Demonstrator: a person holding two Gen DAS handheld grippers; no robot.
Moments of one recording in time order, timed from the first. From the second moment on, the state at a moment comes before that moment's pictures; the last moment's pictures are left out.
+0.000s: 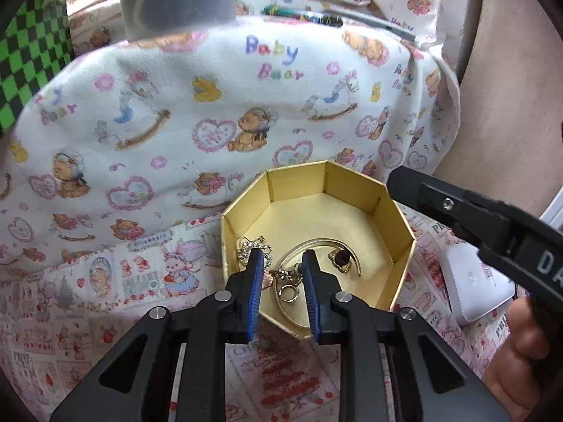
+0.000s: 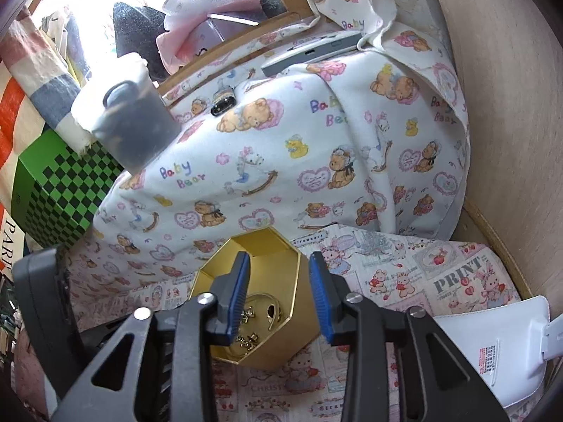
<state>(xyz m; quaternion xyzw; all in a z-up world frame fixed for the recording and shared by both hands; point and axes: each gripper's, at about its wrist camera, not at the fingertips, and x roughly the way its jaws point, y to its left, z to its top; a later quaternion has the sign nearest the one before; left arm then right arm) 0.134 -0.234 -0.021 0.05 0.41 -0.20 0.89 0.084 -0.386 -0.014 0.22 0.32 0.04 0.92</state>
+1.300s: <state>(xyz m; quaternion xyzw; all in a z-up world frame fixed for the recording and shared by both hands) 0.037 -0.056 0.012 -0.02 0.17 -0.05 0.98 0.037 -0.291 -0.002 0.04 0.15 0.03 0.99</state>
